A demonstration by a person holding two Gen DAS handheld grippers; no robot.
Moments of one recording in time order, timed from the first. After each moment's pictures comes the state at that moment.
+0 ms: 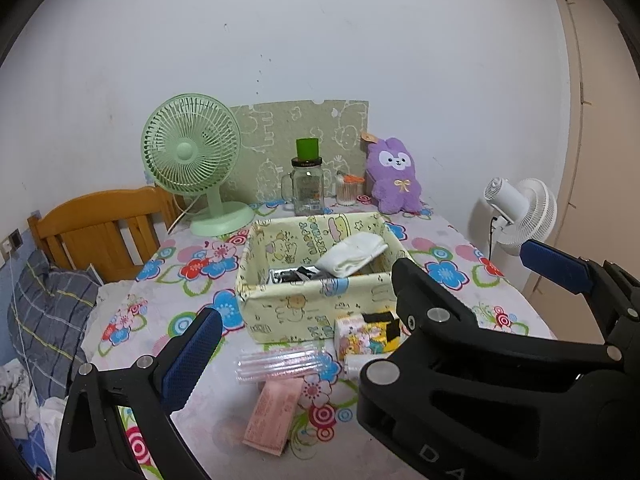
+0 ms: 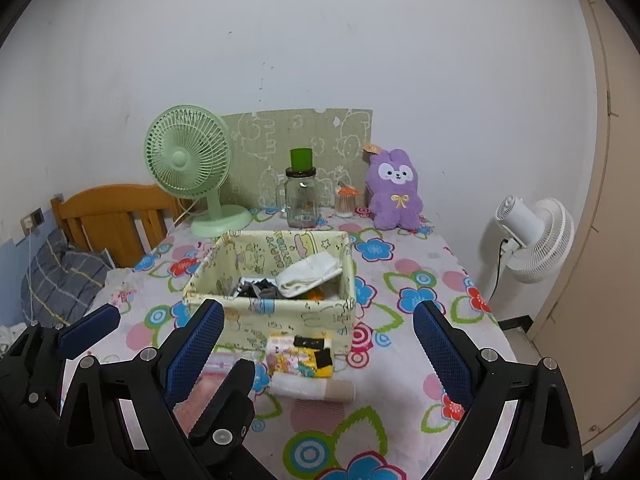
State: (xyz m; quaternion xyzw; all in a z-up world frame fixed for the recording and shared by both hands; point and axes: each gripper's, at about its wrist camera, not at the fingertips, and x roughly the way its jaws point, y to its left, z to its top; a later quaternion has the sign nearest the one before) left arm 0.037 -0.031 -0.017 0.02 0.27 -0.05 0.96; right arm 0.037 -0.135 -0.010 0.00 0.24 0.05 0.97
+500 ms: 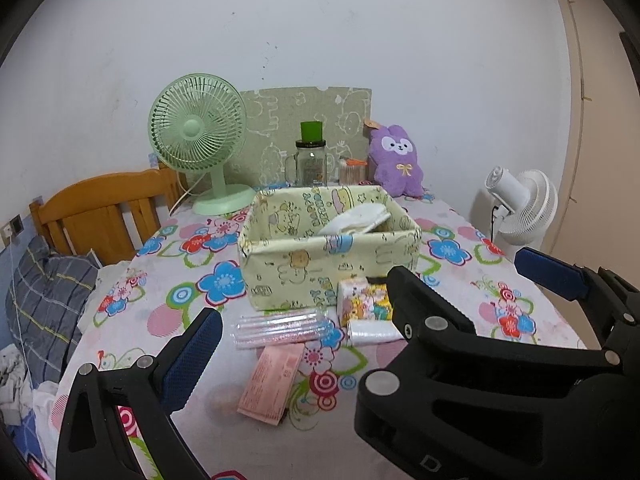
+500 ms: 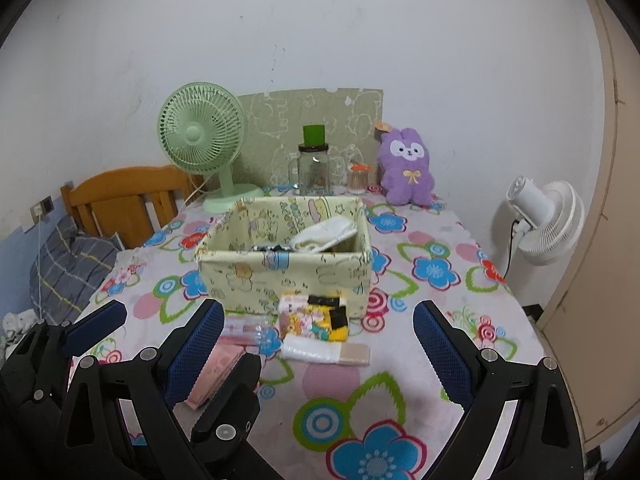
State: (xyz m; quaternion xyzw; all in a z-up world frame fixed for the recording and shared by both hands) left arm 0.018 -0.026 -0.051 0.02 0.27 -0.04 0.96; right arm 0.020 -0.131 -0.049 0.01 0.26 0.06 0.96
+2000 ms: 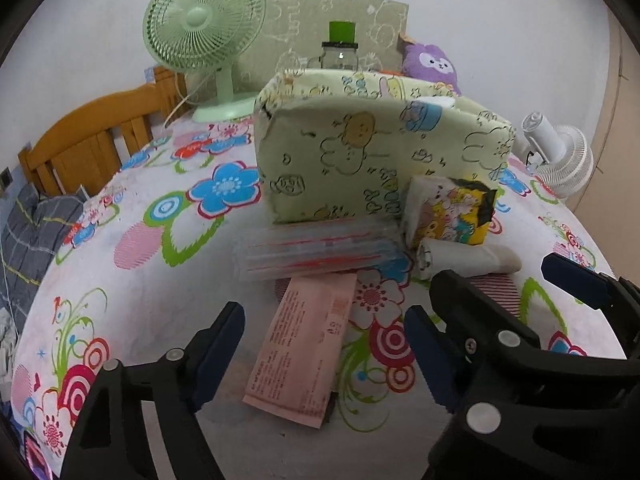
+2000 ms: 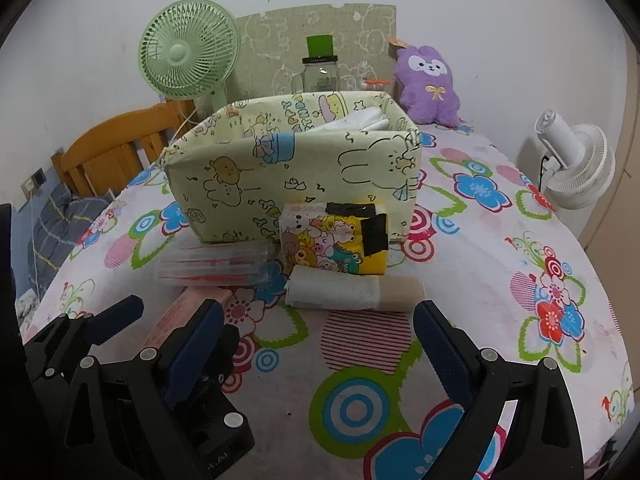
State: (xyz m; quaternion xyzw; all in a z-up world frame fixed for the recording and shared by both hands) left arm 0.077 0.011 -0.139 0.00 0.39 -0.03 0.92; right arm 0.074 -0.108 -0.132 0.02 0.37 0.08 0.93
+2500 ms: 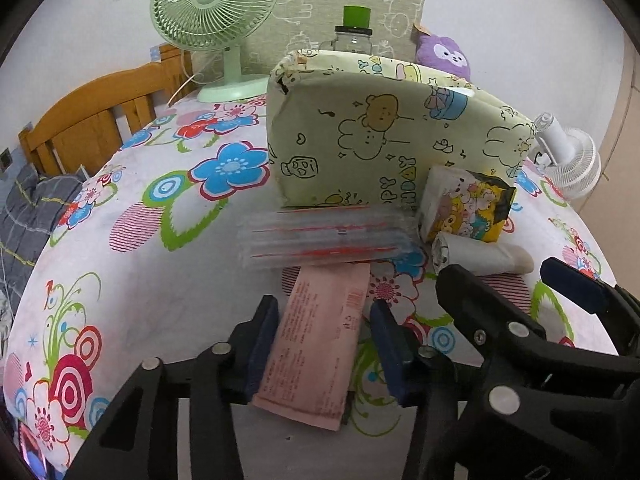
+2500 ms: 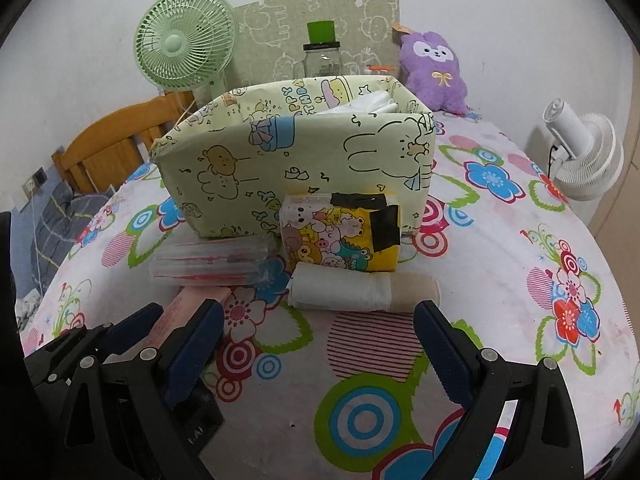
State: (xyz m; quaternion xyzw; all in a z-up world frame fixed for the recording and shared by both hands) left arm 0.084 0.015 -0.144 -0.02 0.42 -0.02 0.91; right arm 0.086 -0.108 -0.138 0.03 0.38 0.09 0.92
